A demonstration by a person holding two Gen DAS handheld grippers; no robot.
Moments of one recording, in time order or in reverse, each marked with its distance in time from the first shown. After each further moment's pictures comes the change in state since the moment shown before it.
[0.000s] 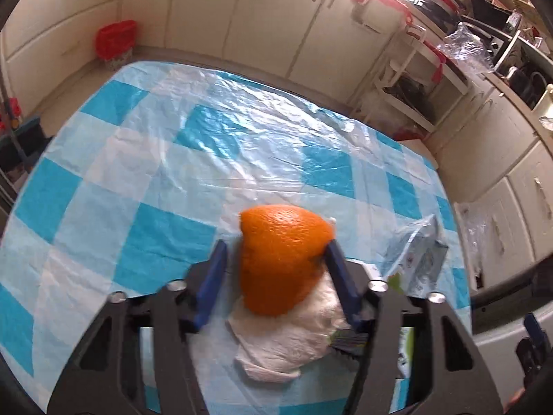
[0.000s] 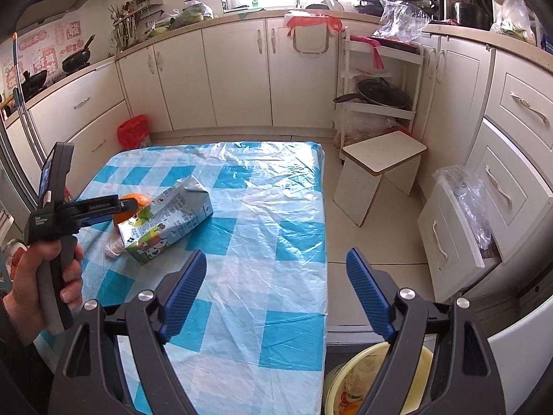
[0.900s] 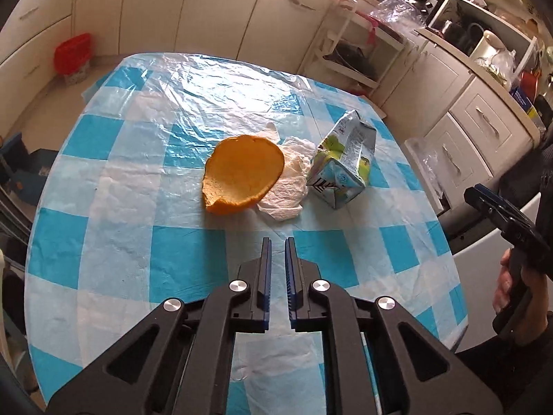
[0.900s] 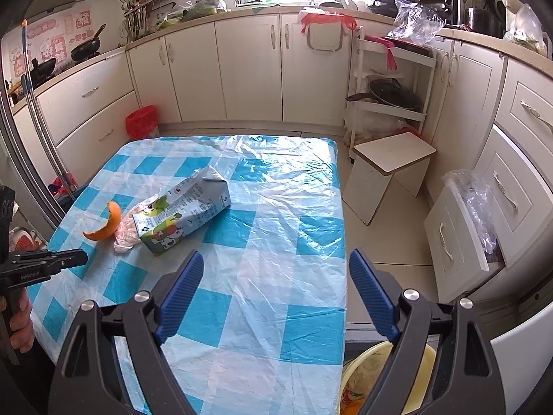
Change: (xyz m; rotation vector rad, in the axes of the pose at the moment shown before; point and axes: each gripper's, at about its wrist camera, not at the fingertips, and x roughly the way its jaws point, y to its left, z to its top) left arm -0.094 0.040 -0.085 0.191 0.041 -0.114; right arm 0.002 0.022 -0.003 -0.040 0.023 0.021
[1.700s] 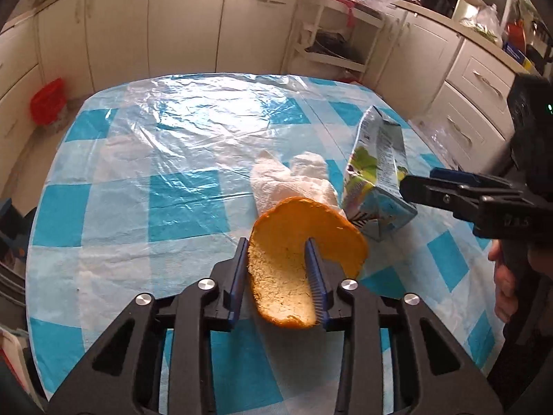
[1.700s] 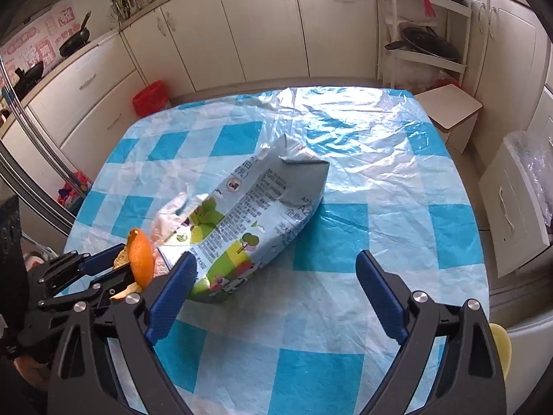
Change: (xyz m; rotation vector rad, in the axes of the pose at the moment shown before) left arm 0.052 0.004 0.038 0.234 0.005 0.020; right arm 0.100 0.074 0.022 0.098 0.179 0.118
